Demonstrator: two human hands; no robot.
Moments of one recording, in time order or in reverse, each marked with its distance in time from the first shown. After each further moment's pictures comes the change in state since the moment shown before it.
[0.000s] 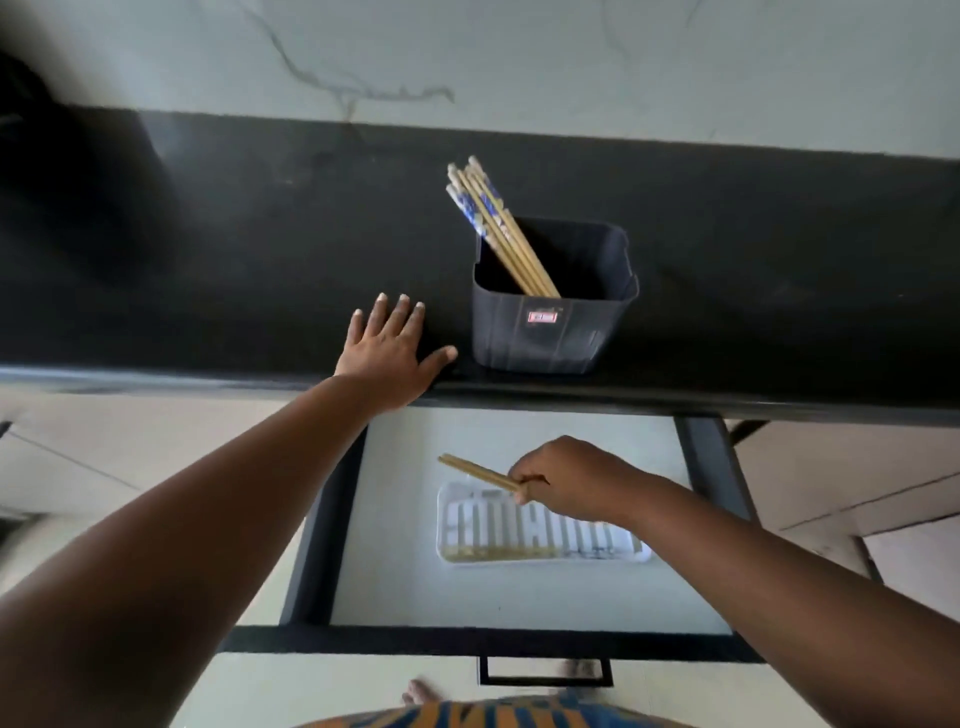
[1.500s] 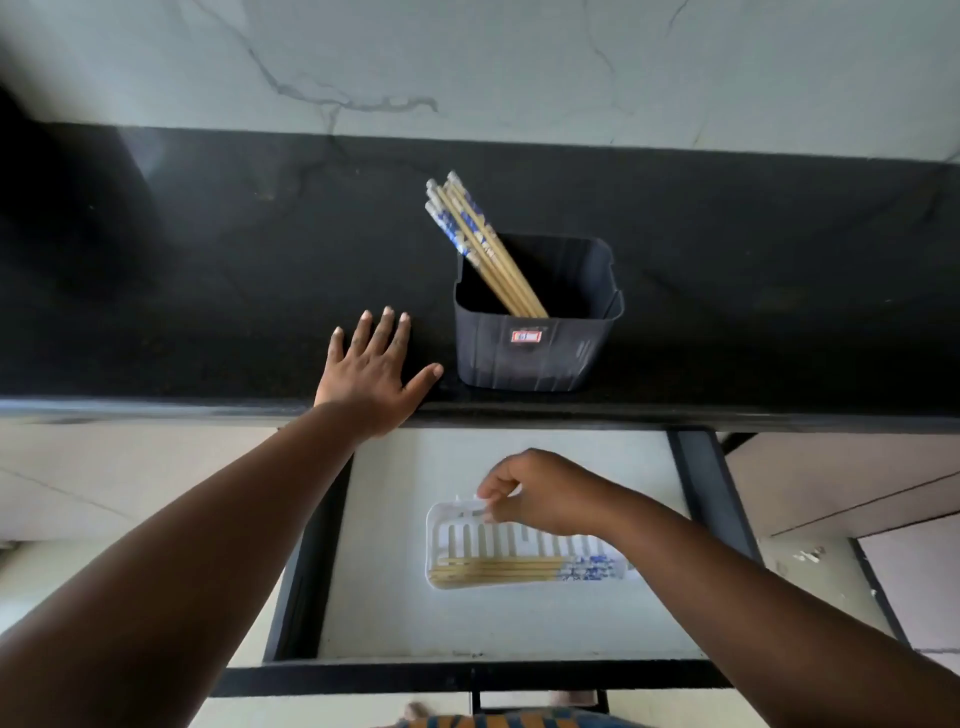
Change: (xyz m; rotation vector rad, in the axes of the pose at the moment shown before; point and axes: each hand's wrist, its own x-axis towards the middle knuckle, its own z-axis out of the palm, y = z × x) left_hand 0.007 -0.005 0.014 0.068 0.064 -0.003; right_hand 0.004 -0.017 -0.003 0.281 0.026 0.080
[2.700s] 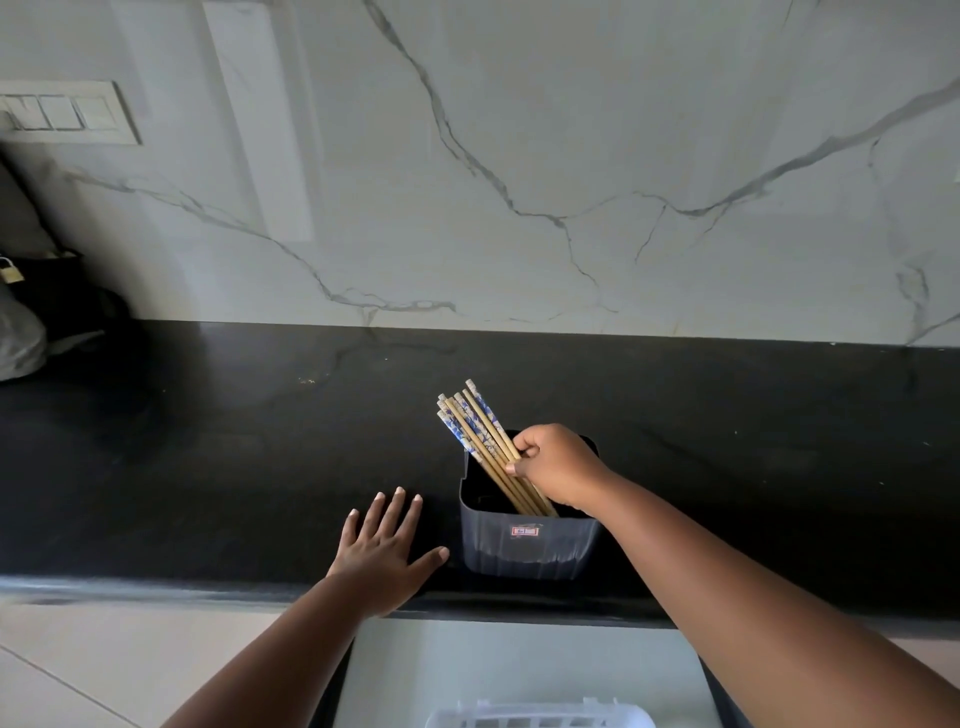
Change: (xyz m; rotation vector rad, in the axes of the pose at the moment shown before) left_hand 0.009 -0.002 -0.006 -0.058 -0.196 -0.055; right_hand 0.067 -0.065 -0.156 0.029 0.508 -0.067
